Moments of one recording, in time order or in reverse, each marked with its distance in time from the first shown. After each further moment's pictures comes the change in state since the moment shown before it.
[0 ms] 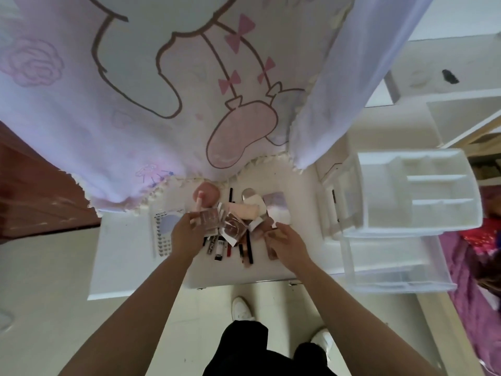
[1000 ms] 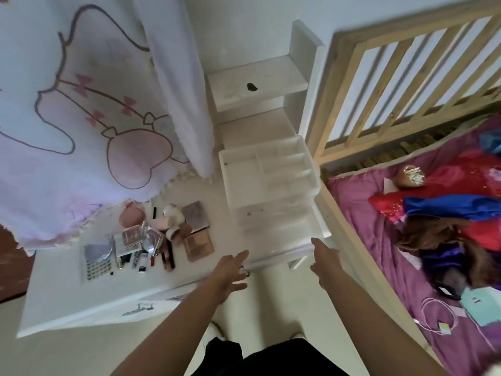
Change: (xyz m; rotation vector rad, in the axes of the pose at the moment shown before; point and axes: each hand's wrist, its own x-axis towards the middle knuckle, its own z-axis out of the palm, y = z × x) left_hand -0.226 0.088 0.212 -0.277 -0.636 -0.377; right_hand -0.102 0.129 -0.262 0.646 0.447 0.507
